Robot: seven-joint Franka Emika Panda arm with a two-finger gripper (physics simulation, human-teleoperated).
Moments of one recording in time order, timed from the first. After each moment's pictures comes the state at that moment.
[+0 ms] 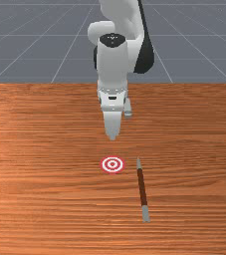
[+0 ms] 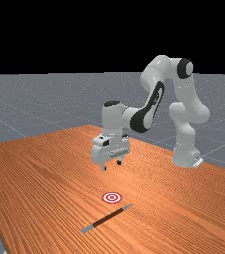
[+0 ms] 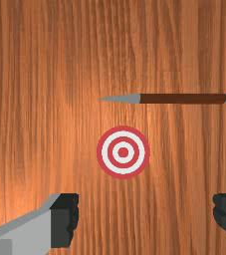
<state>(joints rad) 0.00 0.39 0.00 -1.96 0.00 2.36 -0.79</state>
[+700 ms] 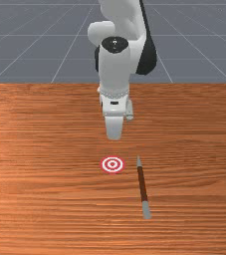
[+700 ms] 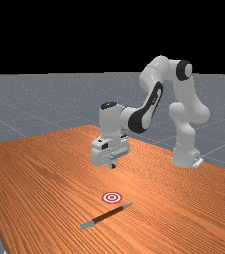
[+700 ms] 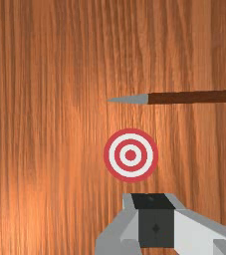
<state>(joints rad) 0.01 0.43 0.00 -1.89 0.00 2.24 -0.77</state>
